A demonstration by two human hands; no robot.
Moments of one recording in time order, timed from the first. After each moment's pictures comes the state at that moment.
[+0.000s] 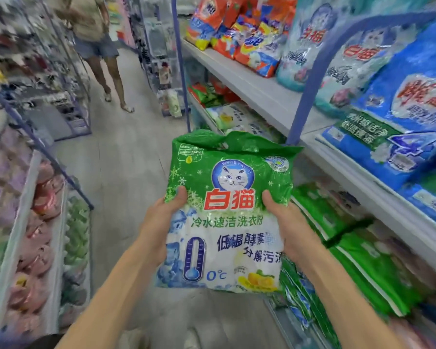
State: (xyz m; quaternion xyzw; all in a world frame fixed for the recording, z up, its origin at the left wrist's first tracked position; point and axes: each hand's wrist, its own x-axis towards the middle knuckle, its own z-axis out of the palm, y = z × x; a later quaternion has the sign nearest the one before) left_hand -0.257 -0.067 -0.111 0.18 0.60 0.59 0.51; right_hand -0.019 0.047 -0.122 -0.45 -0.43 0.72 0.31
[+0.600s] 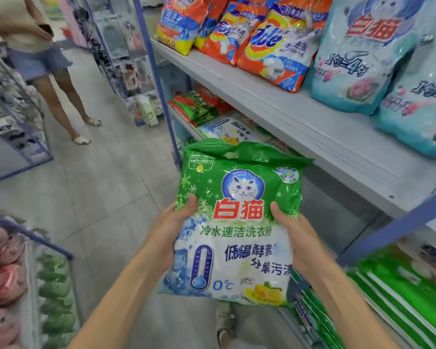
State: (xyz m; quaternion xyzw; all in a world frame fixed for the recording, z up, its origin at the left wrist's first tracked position) left_hand -0.447 0.181 -0.140 0.24 0.59 0.48 0.60; right_hand -0.197 0.235 -0.157 -0.47 -0.31 0.73 0.38
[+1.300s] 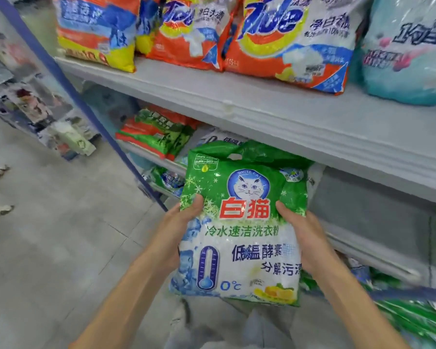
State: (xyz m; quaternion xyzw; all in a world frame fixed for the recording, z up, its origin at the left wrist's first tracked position) left_hand -0.621 0.463 -0.196 0.27 0.59 0.31 0.70; right_hand -0.369 0.399 -0.188 -0.60 -0.14 0.60 0.52
